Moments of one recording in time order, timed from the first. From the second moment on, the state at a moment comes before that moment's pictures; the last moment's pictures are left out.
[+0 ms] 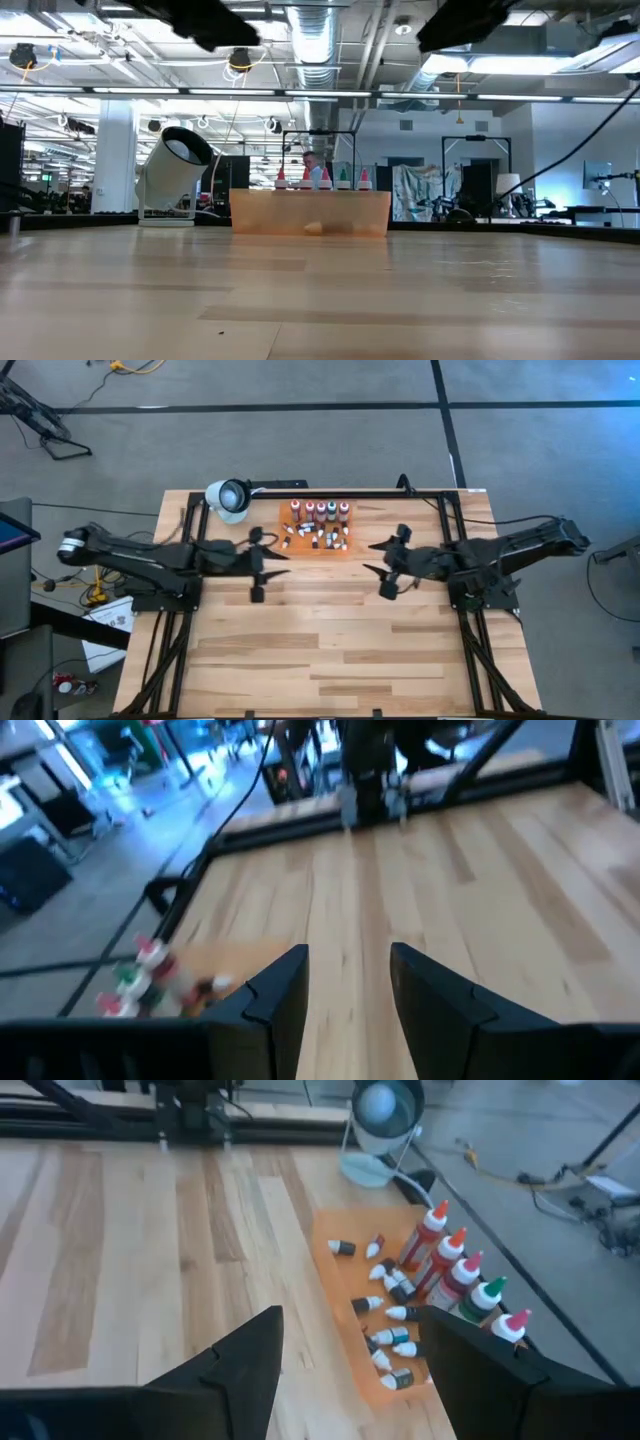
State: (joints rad) left arm -0.09 1.02 0.69 0.04 -0.22 0.20; right arm 0.22 1.09 0.90 -0.37 0.53 0.04
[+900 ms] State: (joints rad) left arm -0.08 0.08 0.21 -0.16 -0.23 0.02; right arm 0.24 0.75 0.43 0.07 0.50 -0.02
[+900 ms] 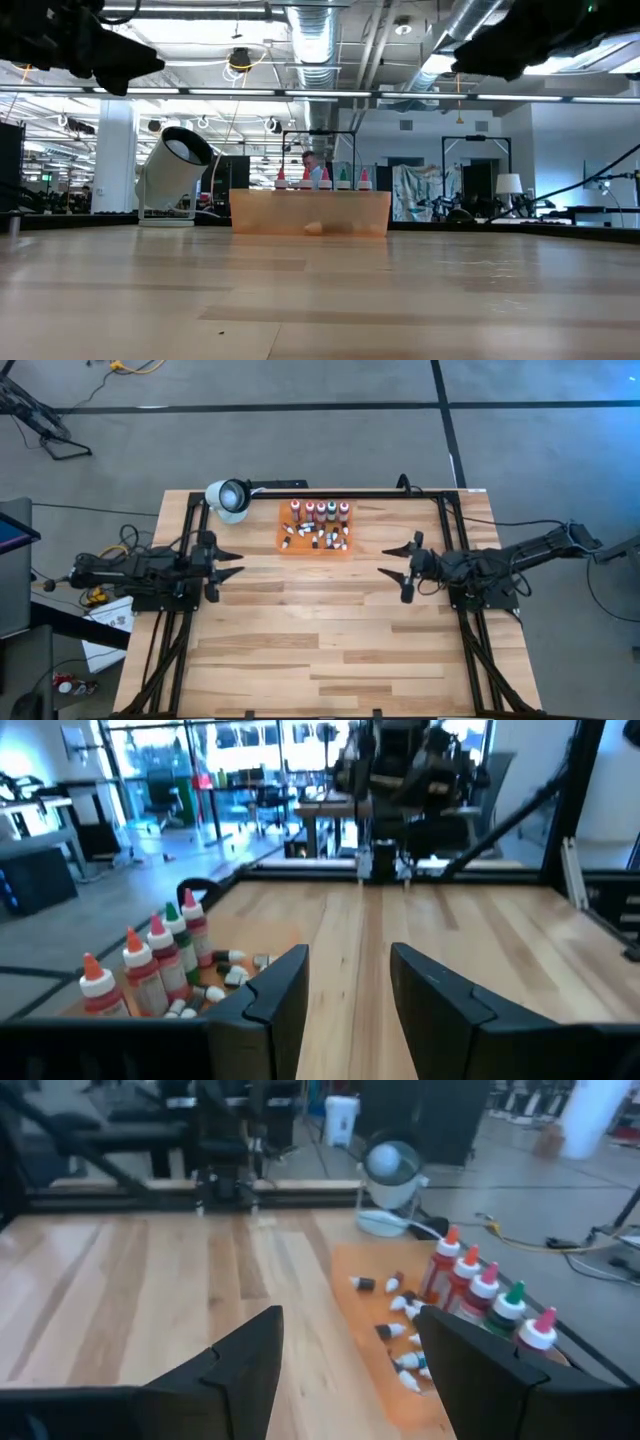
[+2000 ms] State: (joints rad) left arm -0.08 0.00 0.14 -0.16 -0.23 0.03; right arm 0.25 0.18 0.01 0.34 0.50 -0.16
